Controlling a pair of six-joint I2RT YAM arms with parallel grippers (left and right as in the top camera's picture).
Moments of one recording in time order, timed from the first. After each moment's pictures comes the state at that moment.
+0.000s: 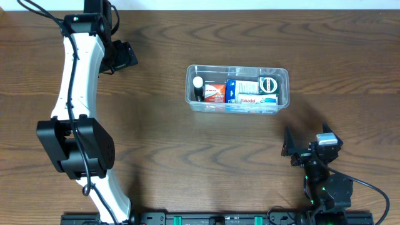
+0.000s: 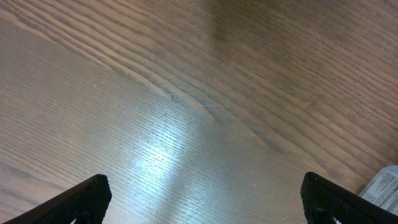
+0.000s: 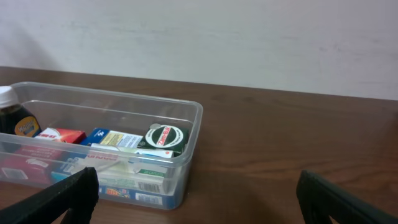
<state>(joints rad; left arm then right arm) 0.05 2.01 1.94 -1.29 -0.12 -0.38 0.07 0.01 0.01 -0.07 -0.02 -0.01</state>
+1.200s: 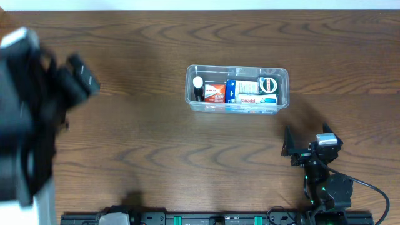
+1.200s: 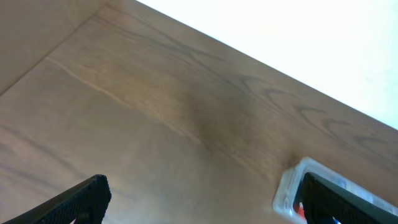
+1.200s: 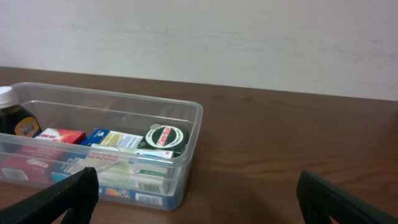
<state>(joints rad) 0.07 1.16 1.86 -1.37 -0.17 -0.37 0.07 0.01 0.01 -0.07 -0.02 -0.01</state>
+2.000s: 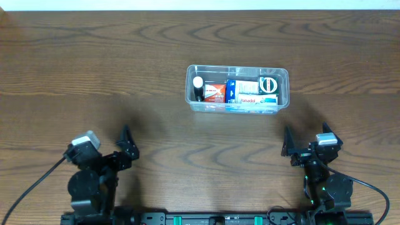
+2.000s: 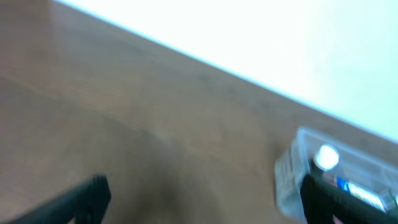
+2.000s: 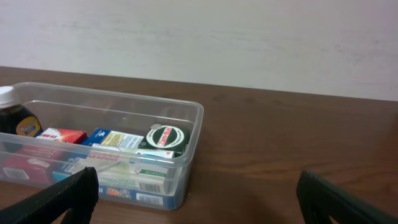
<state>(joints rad) 0.07 0.16 0.37 -0.48 0.01 -0.37 0.07 0.01 0.01 -0.07 -0.02 -0.01</state>
